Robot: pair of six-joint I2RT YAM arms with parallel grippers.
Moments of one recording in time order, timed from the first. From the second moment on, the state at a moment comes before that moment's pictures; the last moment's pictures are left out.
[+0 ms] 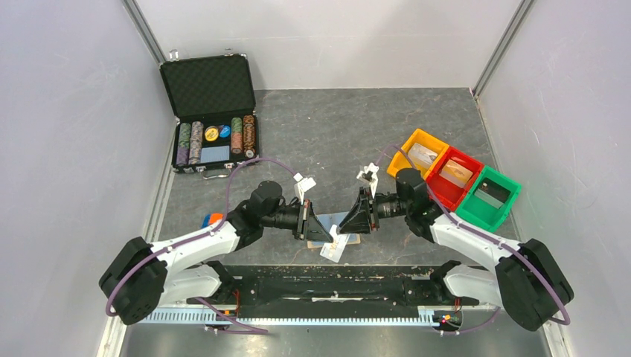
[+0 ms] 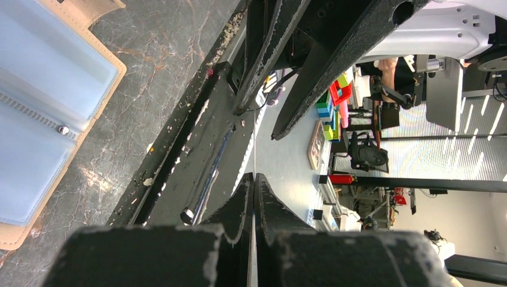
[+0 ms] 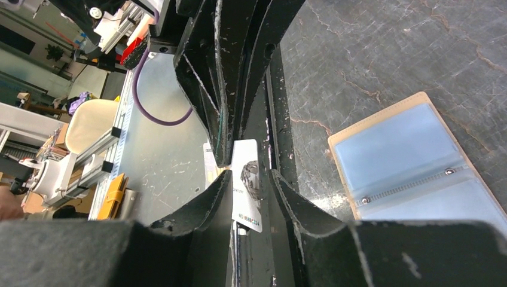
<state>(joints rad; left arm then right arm) -0.77 1.13 0.46 0.27 0.76 -0.84 0.55 1.15 0.47 0.35 -1.07 0.36</state>
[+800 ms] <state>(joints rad) -0.77 0.99 0.72 -0.24 0.35 -0.65 0.46 1.06 0.46 0.33 -0.88 0.41</state>
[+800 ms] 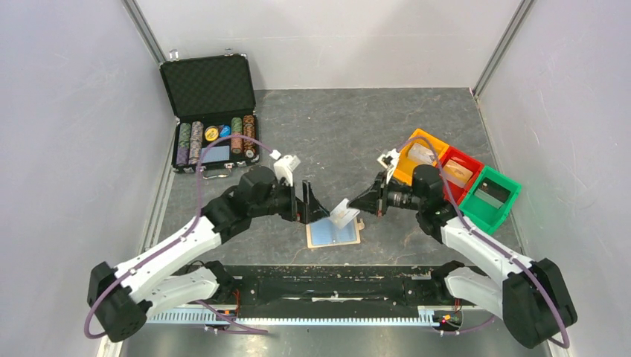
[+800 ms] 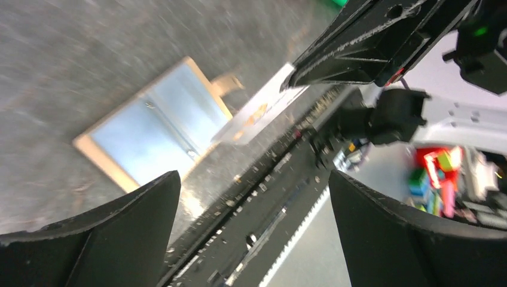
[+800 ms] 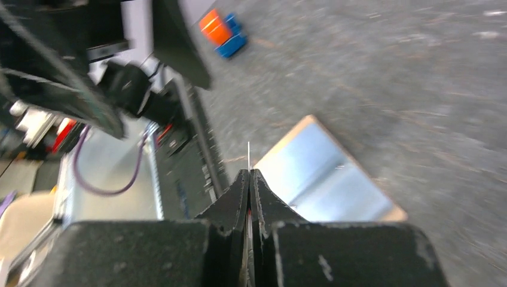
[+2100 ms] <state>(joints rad) -0.77 0.58 0.79 -0.70 -0.18 -0.47 -0.13 1.37 0.57 0.48 0.05 0.83</state>
